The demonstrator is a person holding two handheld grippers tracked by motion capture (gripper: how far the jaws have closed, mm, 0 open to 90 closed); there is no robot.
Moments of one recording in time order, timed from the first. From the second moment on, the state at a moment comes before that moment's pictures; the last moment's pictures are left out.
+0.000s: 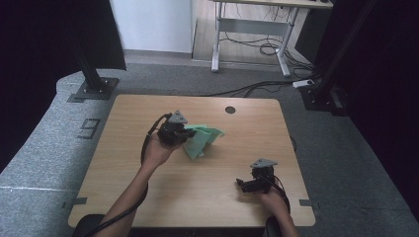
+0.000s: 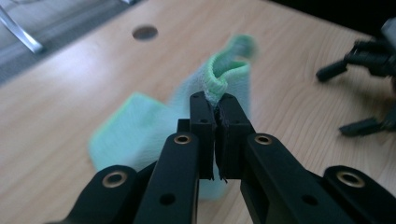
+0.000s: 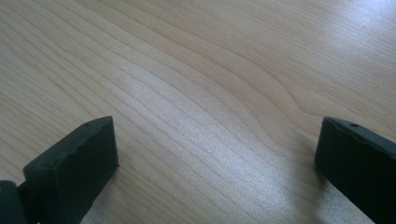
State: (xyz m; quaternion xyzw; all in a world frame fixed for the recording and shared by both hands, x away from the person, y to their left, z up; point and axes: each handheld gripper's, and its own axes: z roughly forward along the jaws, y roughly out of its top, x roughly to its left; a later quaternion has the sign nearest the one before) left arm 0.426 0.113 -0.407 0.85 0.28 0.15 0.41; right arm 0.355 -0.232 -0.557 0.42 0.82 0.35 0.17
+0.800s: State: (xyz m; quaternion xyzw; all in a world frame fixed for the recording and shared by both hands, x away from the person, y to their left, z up) left arm 0.457 0.184 -0.497 0.83 0.42 0.13 0.34; right arm 0.355 -0.232 -0.557 0.42 0.82 0.35 0.17
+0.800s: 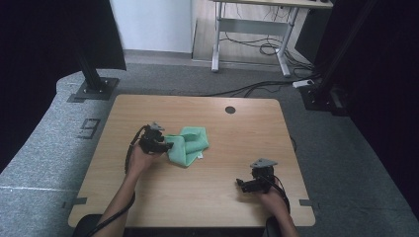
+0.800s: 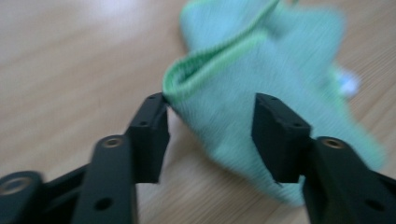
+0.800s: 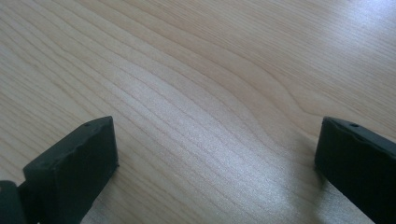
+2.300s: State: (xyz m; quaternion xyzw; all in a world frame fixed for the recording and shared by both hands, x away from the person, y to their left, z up) left arm 0.447 0.137 -0.505 0.88 0.35 0.11 0.30; right arm 0.361 -0.223 -0.554 0.43 0.82 0.34 0.16
